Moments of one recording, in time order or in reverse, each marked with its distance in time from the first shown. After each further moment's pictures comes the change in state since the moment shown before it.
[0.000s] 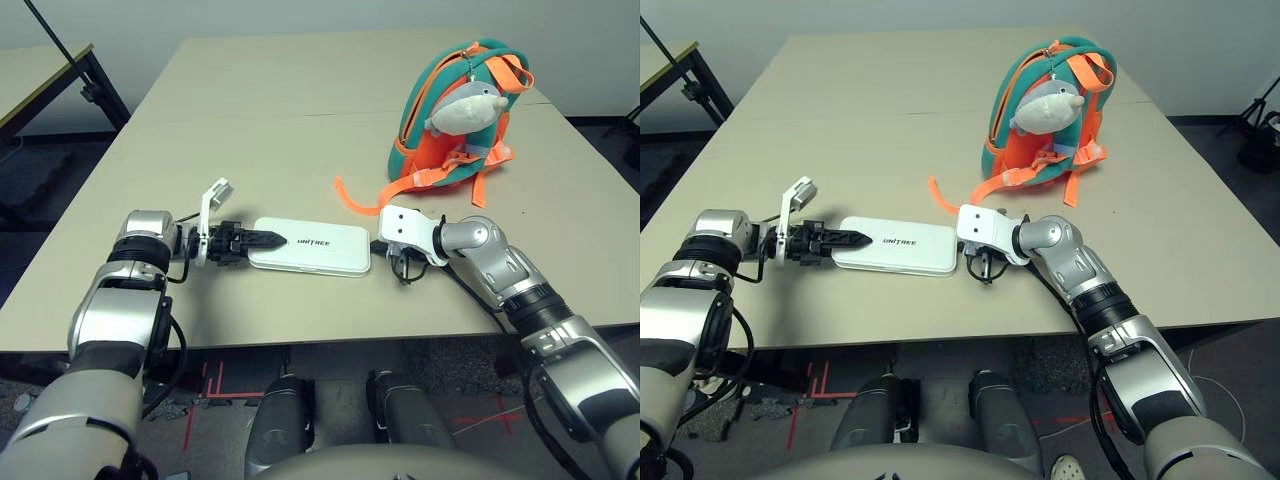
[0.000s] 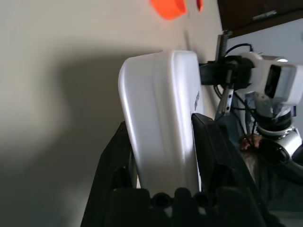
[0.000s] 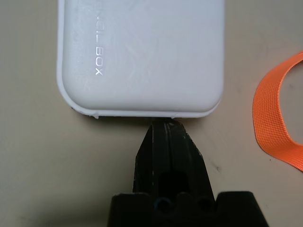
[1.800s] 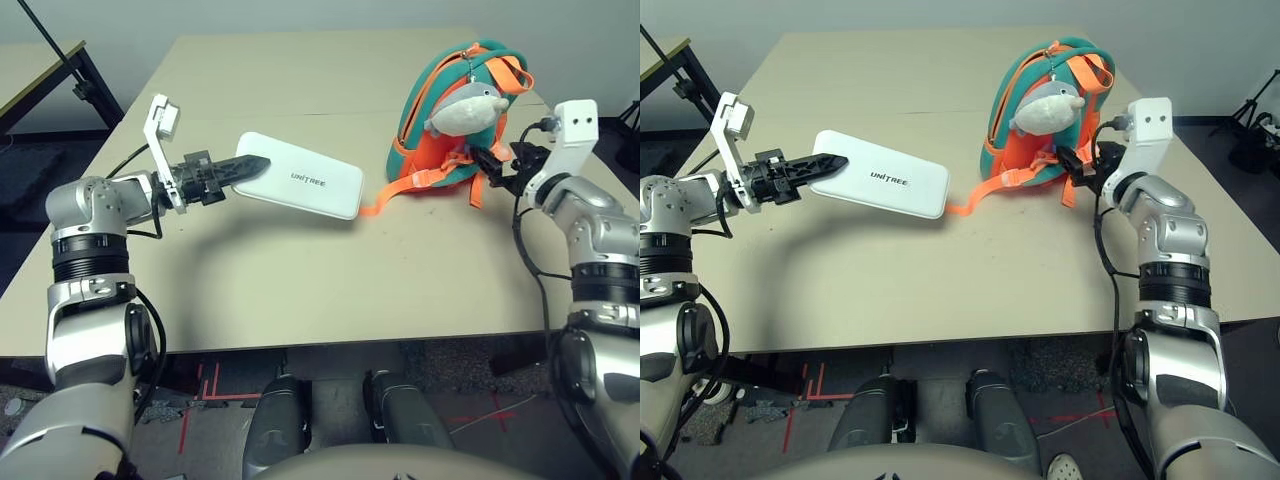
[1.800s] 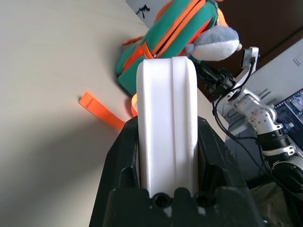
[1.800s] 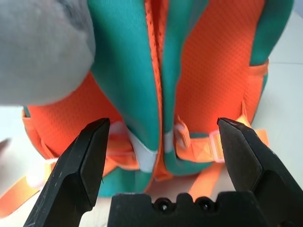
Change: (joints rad) left arm 0.148 0.058 0.360 -0.688 -0.372 0.150 0.397; right arm -0.160 -0.049 -0.608 0.227 0.409 0.307 -0.546
